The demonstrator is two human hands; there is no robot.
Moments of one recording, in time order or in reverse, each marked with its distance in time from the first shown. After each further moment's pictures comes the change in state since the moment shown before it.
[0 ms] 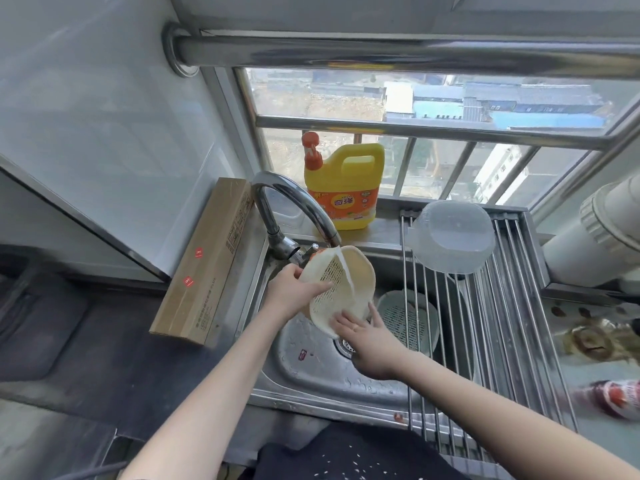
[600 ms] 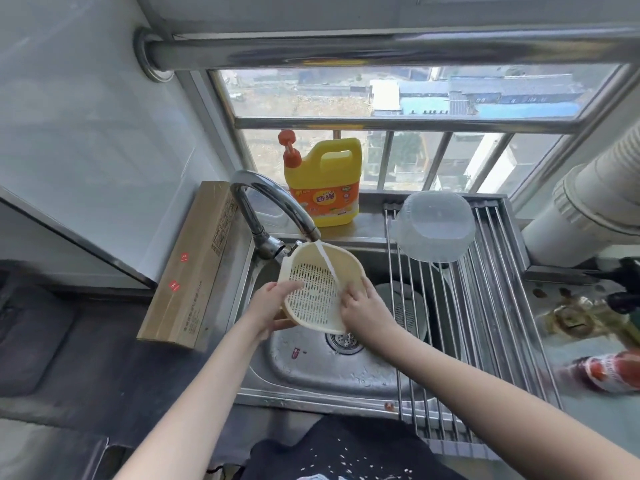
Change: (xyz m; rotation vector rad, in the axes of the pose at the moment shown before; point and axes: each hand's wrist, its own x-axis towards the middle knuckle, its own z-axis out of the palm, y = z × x) left_hand 0.001 -0.031 0.004 -0.443 -0.240 -0.211; right_hand 0.016 0.010 -0.014 -0.378 0.101 0.102
